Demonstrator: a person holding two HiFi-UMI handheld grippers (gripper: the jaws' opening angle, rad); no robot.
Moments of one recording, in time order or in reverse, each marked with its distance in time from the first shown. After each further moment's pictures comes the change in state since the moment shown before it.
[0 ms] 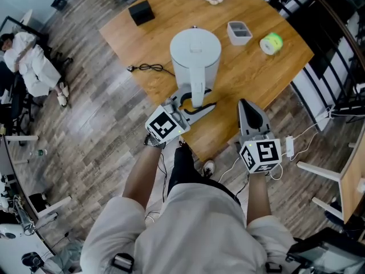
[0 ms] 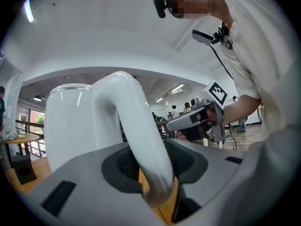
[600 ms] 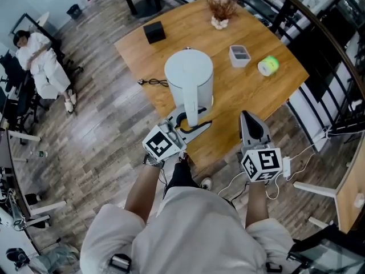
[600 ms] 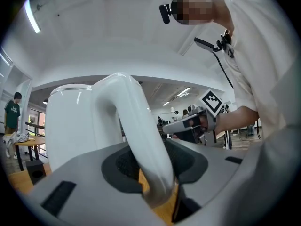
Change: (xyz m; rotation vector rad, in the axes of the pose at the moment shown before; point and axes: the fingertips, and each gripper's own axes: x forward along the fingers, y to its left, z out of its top) left arm -0.048 -0.033 0.069 -0.017 -0.071 0.100; right arm -0.038 0.022 0.051 -0.013 -0.058 0.034
